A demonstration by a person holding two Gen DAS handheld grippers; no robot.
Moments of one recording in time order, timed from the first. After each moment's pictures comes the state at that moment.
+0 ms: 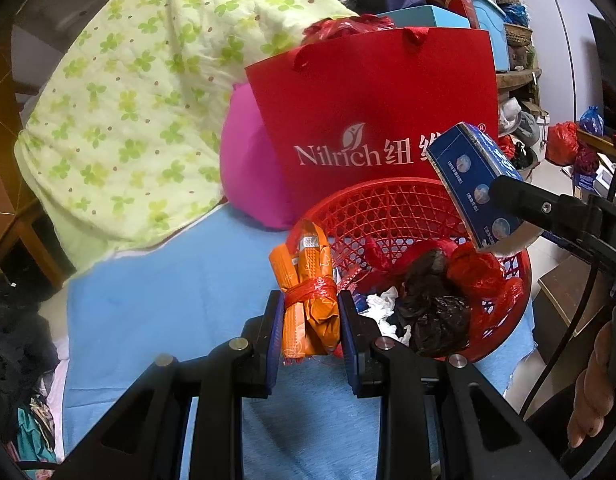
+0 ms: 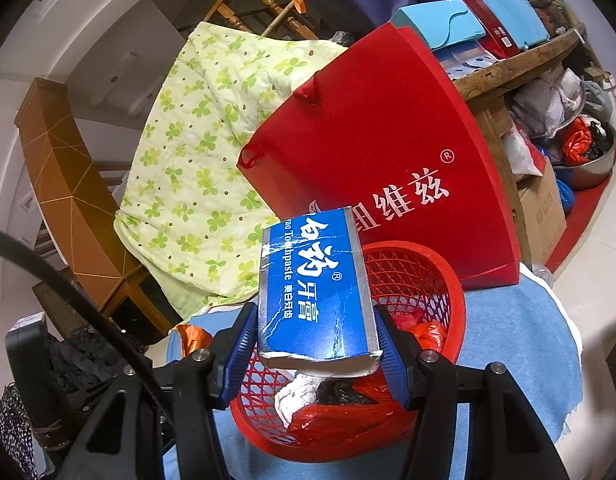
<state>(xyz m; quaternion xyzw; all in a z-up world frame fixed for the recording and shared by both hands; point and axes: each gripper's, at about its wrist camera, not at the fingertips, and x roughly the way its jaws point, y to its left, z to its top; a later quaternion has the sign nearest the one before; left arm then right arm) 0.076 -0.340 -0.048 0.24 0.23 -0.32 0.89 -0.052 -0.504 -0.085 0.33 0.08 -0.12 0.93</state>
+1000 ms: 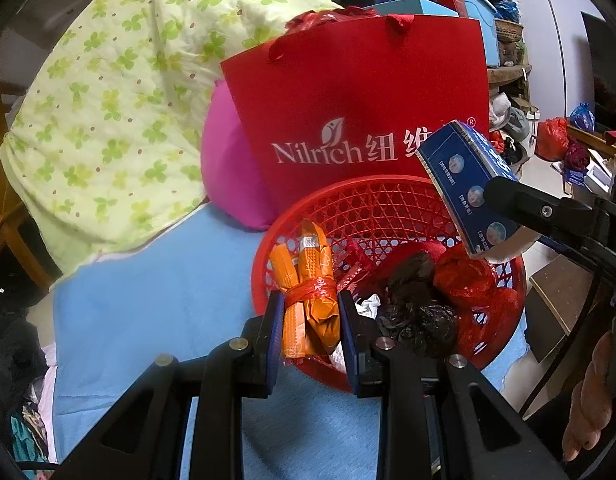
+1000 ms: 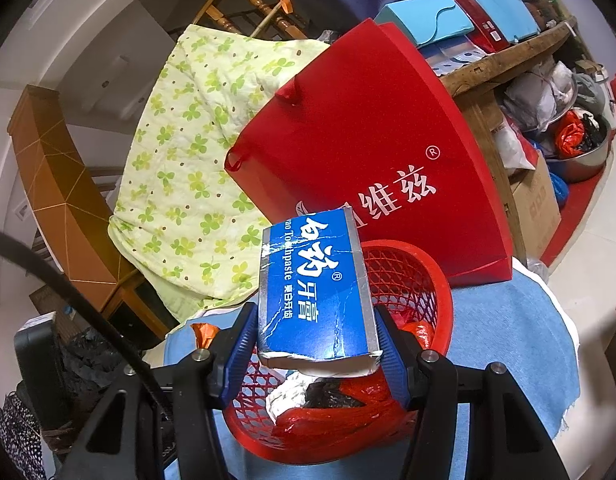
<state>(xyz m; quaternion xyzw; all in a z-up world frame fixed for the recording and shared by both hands) 0.082 -0.355 -0.055 0.25 0.24 -0.34 0.88 -0.054 -0.511 -0.089 0.34 0.09 -0.14 0.93</state>
